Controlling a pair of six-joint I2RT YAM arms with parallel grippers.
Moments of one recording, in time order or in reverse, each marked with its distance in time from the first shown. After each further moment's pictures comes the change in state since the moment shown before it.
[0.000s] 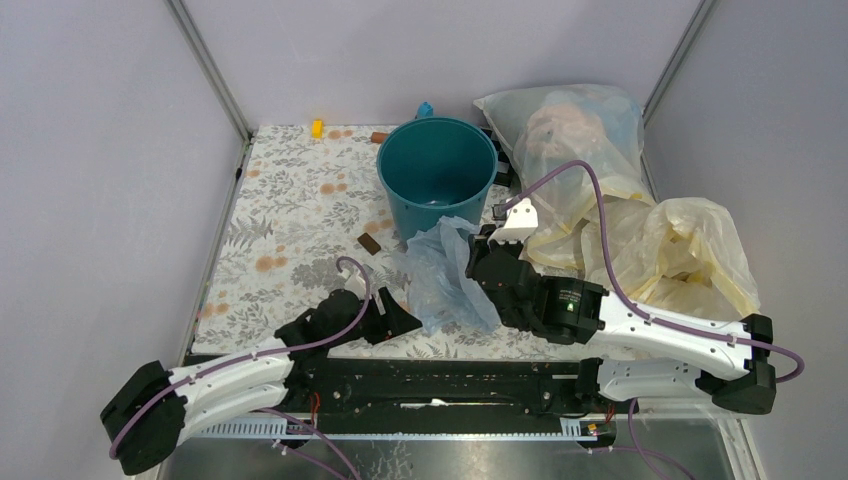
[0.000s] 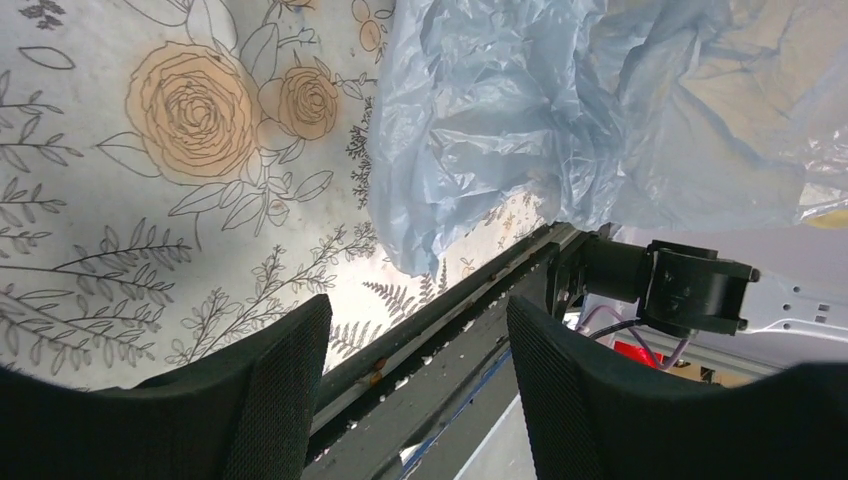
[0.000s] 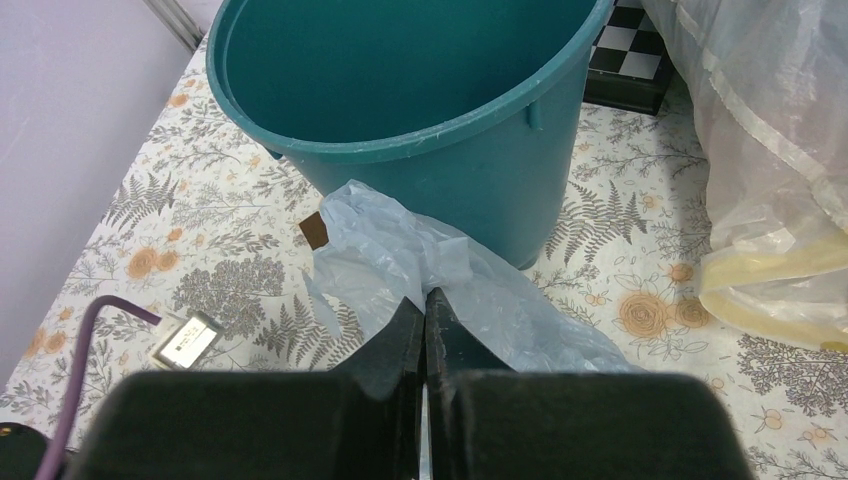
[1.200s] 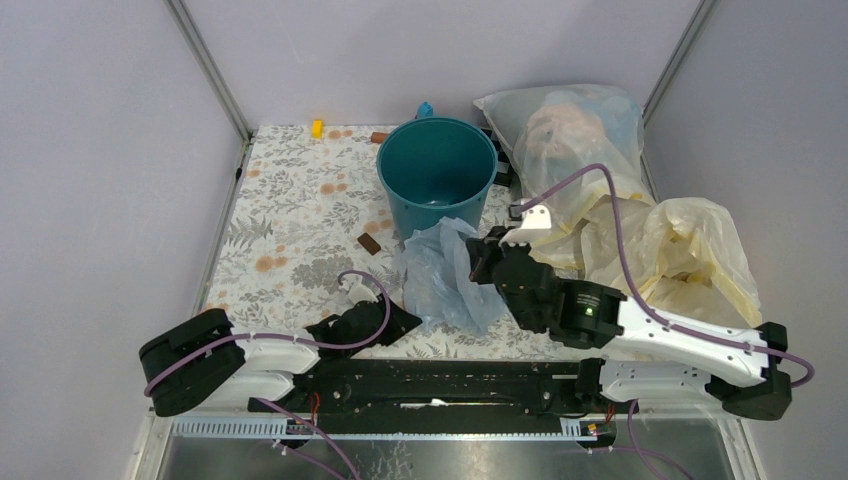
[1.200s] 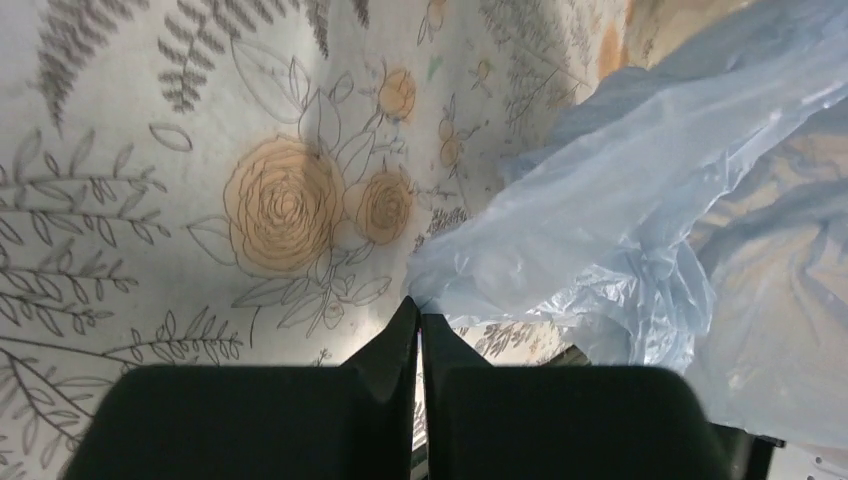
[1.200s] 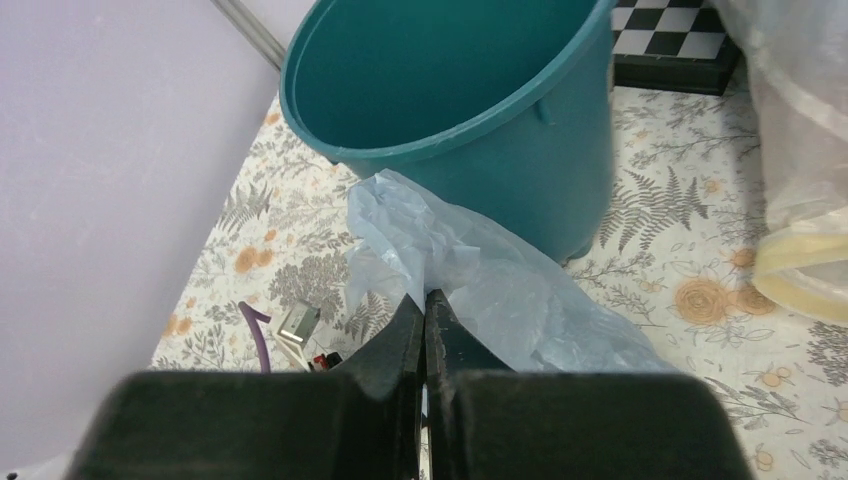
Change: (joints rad) left arm -0.136 0.370 -0.023 0.344 -0.347 -0.213; right arm 0.000 -0.142 -0.027 -0.016 -0.097 0.082
